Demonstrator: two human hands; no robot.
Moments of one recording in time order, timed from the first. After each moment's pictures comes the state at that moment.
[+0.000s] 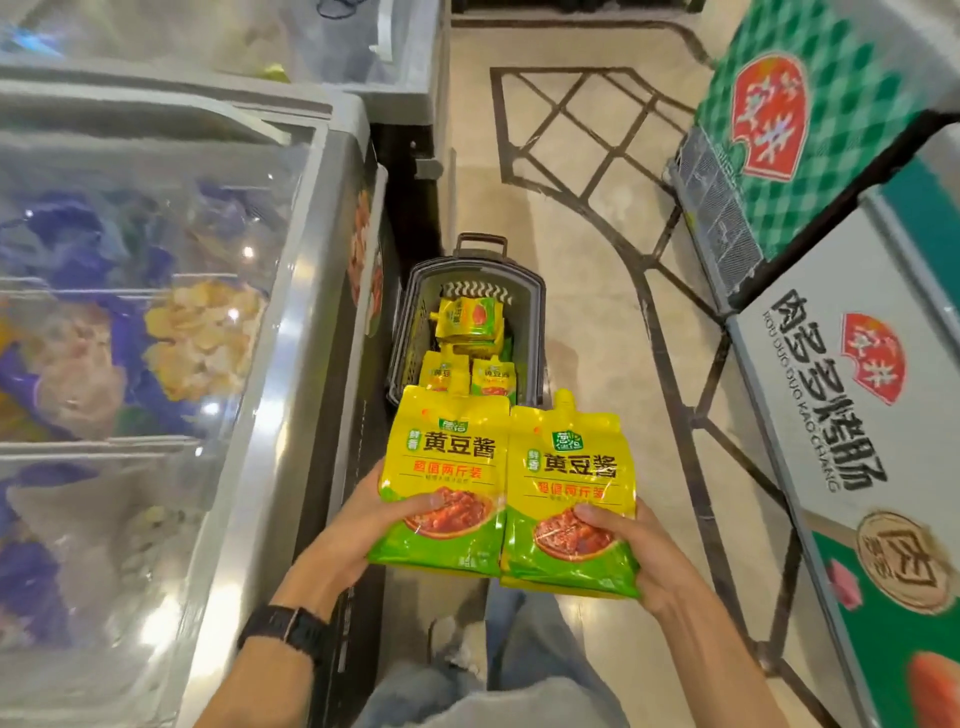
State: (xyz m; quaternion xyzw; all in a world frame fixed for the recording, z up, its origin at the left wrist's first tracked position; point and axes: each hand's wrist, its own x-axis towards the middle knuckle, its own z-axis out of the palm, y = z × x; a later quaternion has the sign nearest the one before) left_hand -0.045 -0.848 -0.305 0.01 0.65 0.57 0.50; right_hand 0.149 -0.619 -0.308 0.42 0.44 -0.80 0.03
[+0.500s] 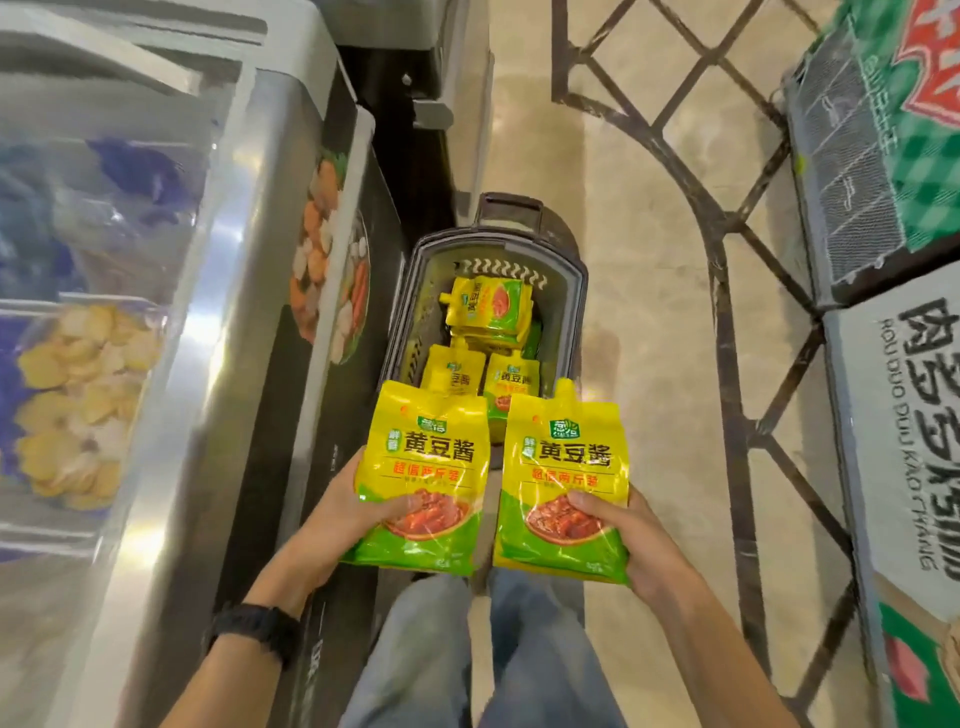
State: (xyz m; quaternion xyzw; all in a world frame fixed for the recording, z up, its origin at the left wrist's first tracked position) left_hand -0.193 -0.731 -0.398 -0.05 0.72 0.50 0.47; right_hand -0.022 -0.469 -0.424 0.47 0.40 -0.78 0.10
